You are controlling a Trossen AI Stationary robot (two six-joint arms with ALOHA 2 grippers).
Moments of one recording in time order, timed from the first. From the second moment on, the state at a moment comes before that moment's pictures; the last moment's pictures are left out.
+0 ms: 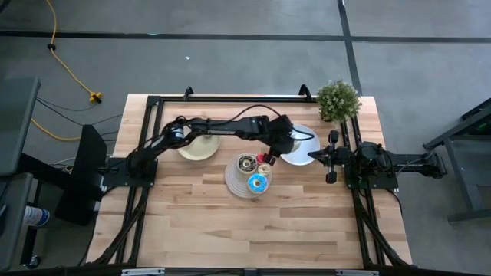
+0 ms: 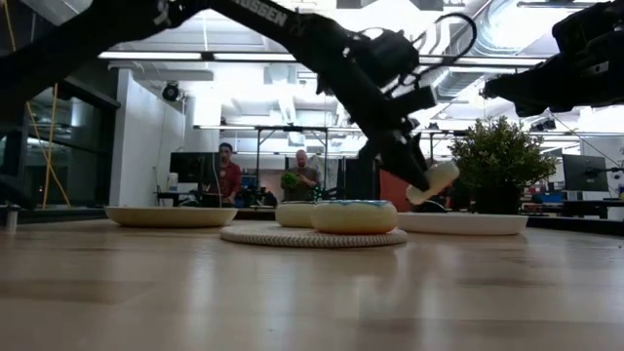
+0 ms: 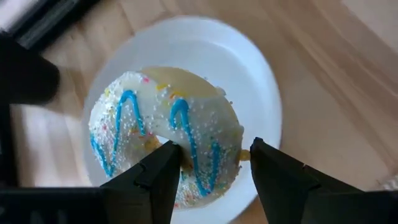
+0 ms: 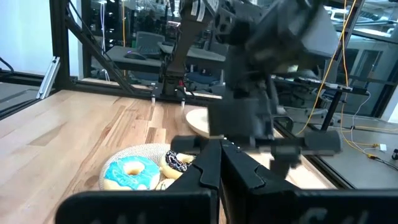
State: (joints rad) left arm 0.18 2.35 2.04 -0.52 0.10 0.74; right arm -0.01 0.03 0.01 0.05 0.10 -0.16
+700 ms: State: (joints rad) left arm 0.20 2.44 2.13 -0.54 0.03 0.39; right arm -0.01 0.03 0.01 0.05 0.10 -0.16
